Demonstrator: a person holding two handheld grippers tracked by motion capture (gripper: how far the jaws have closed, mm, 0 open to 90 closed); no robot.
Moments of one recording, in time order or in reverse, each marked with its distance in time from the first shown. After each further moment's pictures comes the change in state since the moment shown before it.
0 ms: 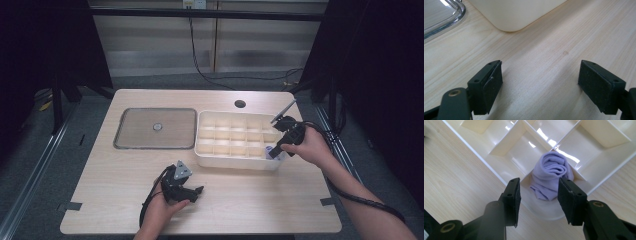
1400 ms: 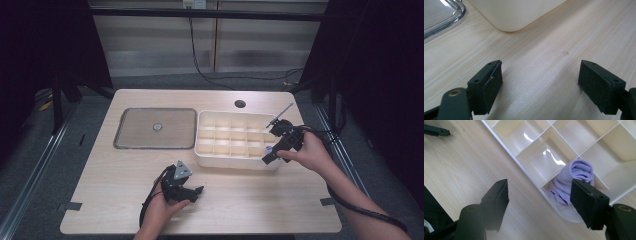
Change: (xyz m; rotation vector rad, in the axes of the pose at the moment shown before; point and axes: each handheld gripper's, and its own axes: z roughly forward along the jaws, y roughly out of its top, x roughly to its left) left arm 0.000 0.000 0.000 0.000 0.000 0.001; right arm 0.032 -0.006 -0.006 -0.049 0.017 -0.092
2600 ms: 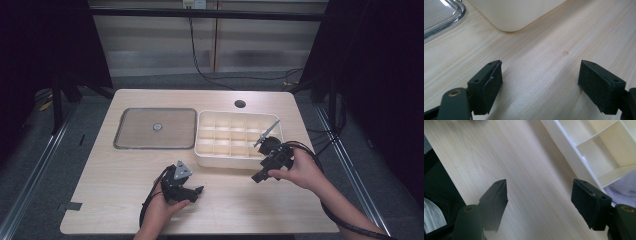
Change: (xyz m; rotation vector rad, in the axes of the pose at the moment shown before) left arm 0.000 0.000 0.000 0.000 0.000 0.001; right arm 0.048 -0.011 0.023 0.007 0.076 -0.128
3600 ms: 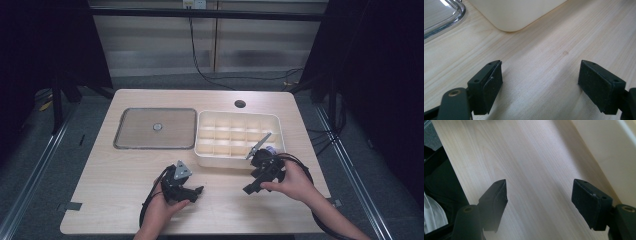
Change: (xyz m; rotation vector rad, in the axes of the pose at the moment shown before) left arm 0.000 0.000 0.000 0.000 0.000 -0.002; right arm 0.018 -0.006 0.034 -0.037 0.068 -0.054
